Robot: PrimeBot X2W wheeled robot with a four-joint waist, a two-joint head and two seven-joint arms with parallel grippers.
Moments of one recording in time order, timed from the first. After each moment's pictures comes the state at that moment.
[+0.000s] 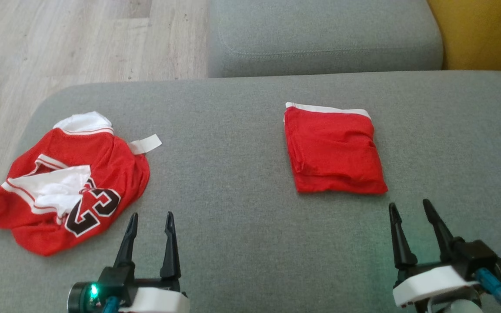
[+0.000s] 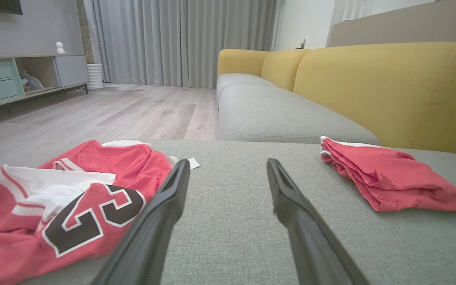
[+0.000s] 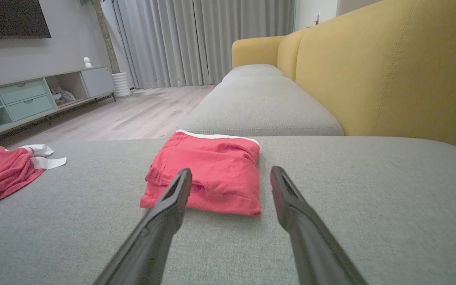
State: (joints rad) left arm 0.03 0.05 -0.25 0.23 -0.19 0.12 -0.26; right arm 0.05 -0.05 0.03 0.26 0.07 0.13 -0.25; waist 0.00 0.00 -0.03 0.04
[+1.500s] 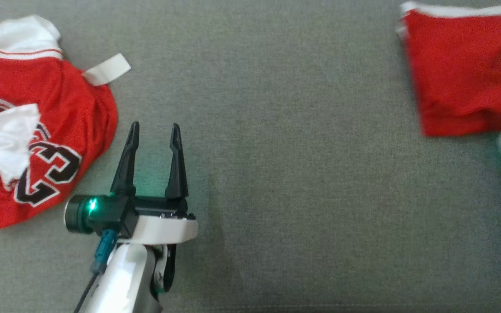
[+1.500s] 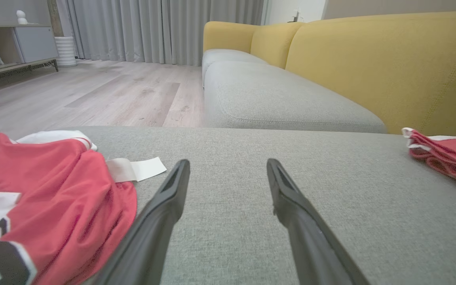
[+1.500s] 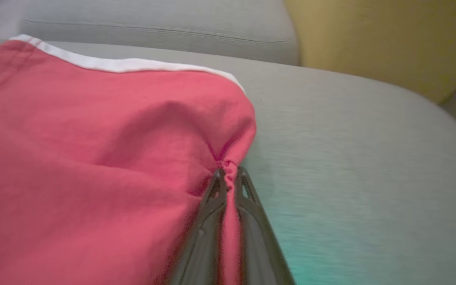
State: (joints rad) left arm -0.22 0.05 -0.29 0.16 -0.20 0.12 -0.26; right arm -0.73 -0.43 0.23 0.96 0.34 0.13 -0.12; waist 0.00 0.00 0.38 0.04
